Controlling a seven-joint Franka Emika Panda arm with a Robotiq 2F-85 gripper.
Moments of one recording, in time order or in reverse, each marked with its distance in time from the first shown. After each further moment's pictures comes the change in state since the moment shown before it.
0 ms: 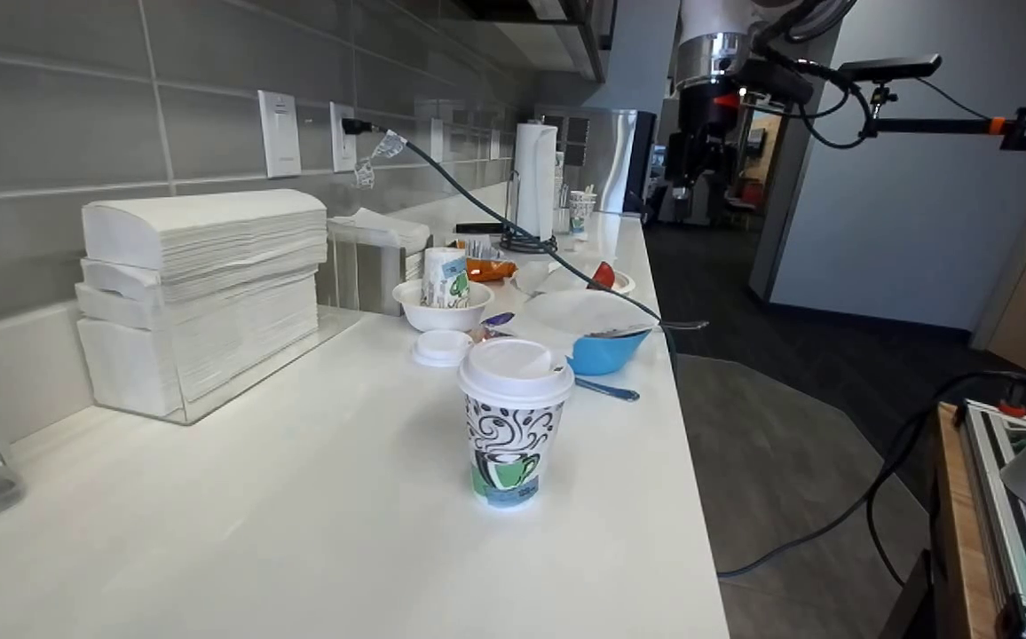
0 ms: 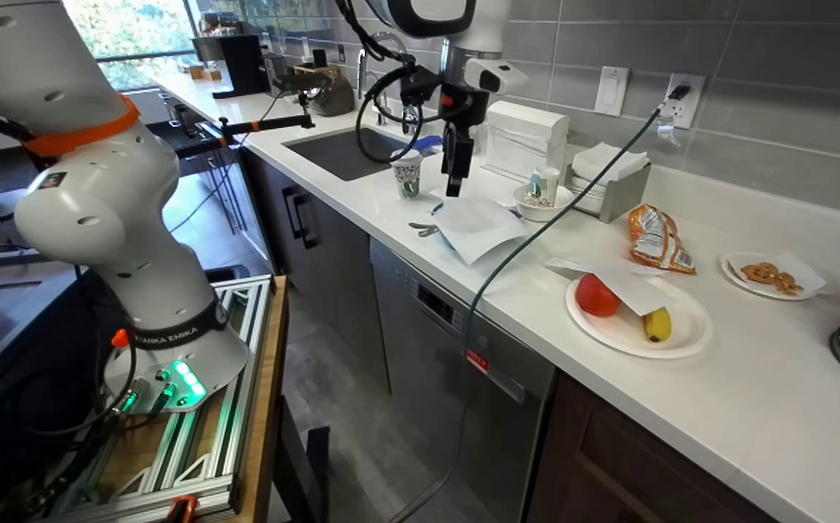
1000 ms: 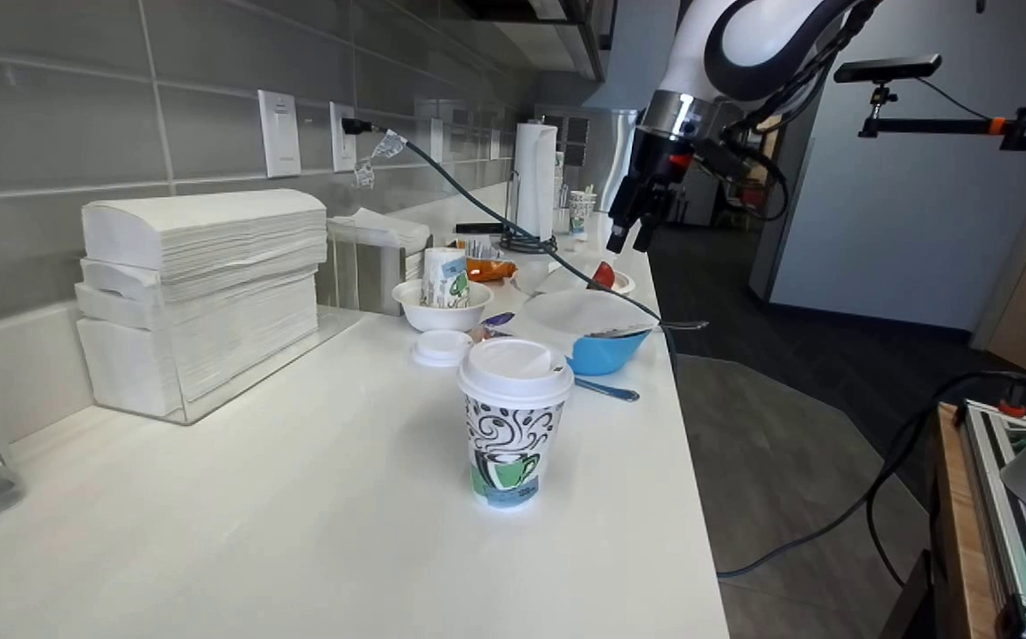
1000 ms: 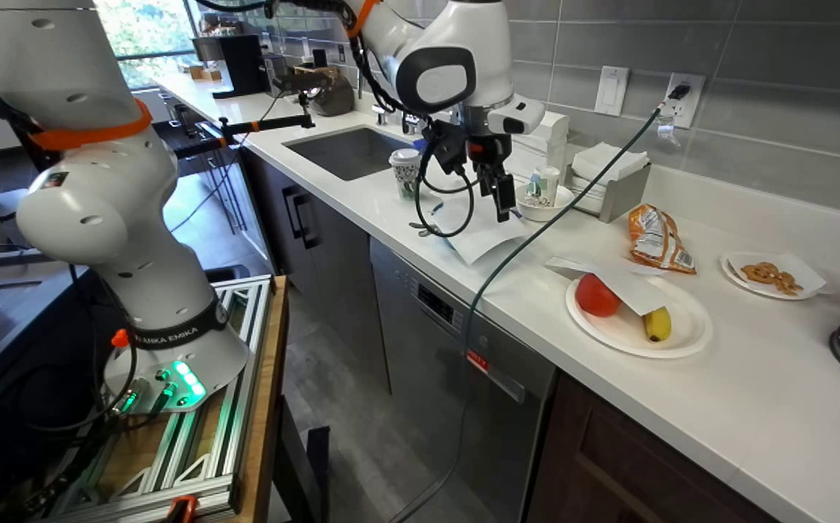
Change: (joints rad) arm 0.018 0.152 0.001 -0.096 0.055 0.586 -0.211
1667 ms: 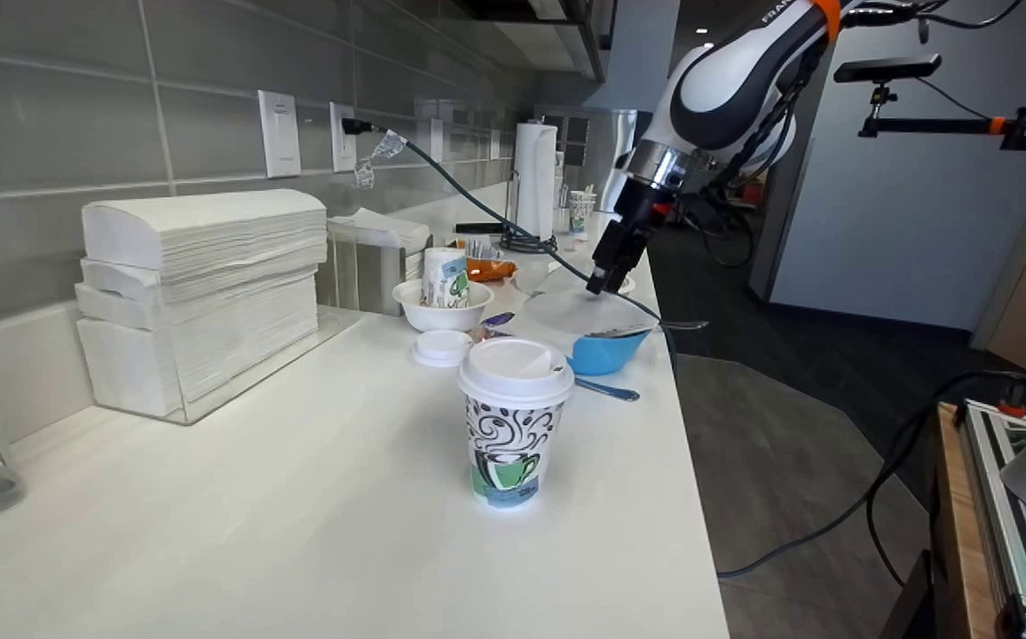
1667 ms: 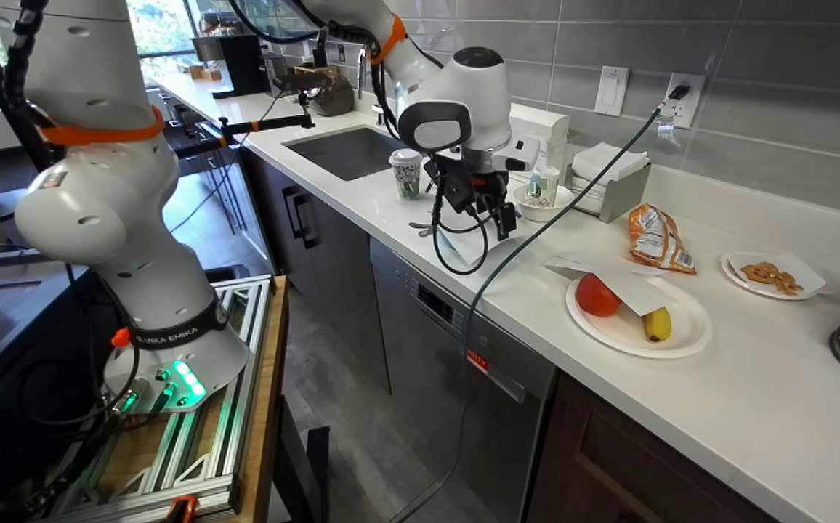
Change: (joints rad) arm -0.016 0.147 0.067 0.001 0.258 0.168 -0.335
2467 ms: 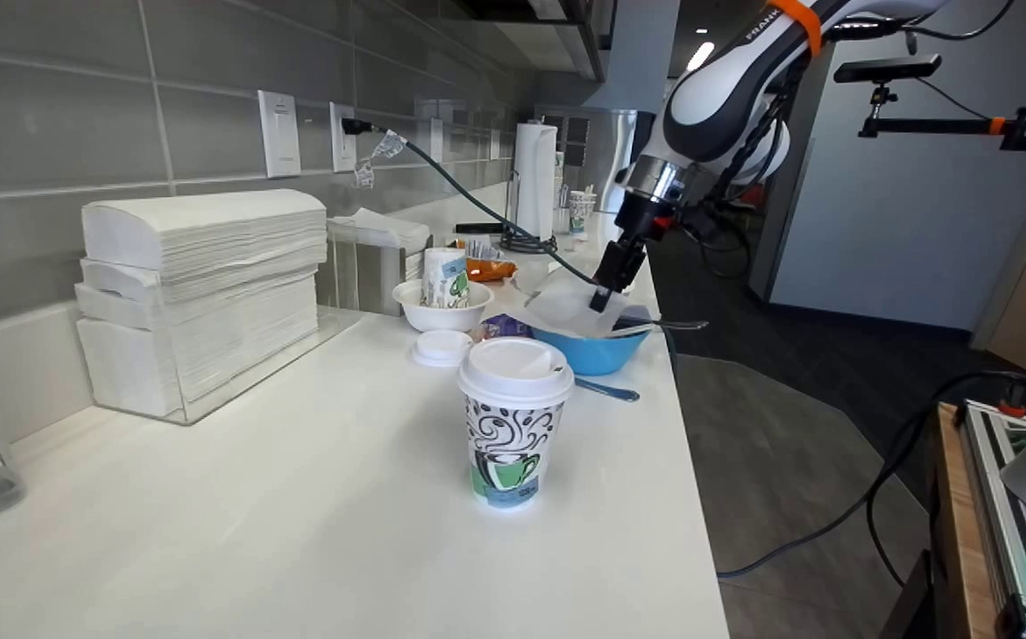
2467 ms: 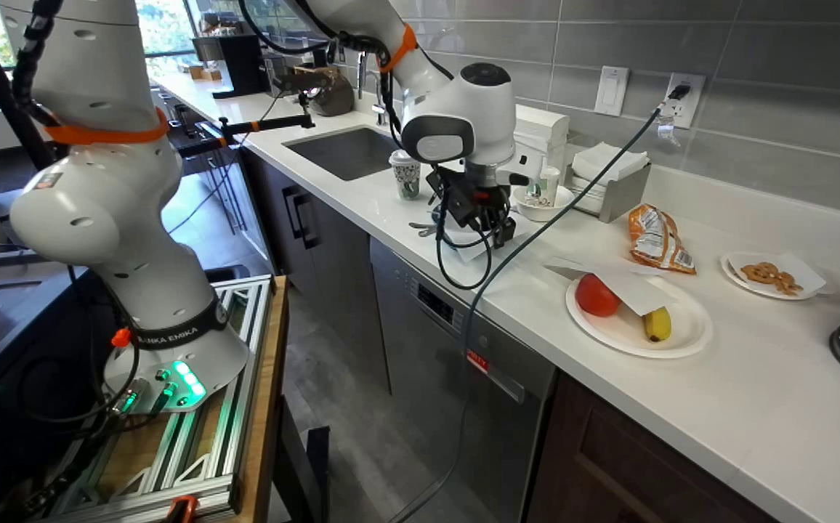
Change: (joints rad) arm -0.050 0.044 0.030 0.010 0.048 0.000 -0.087
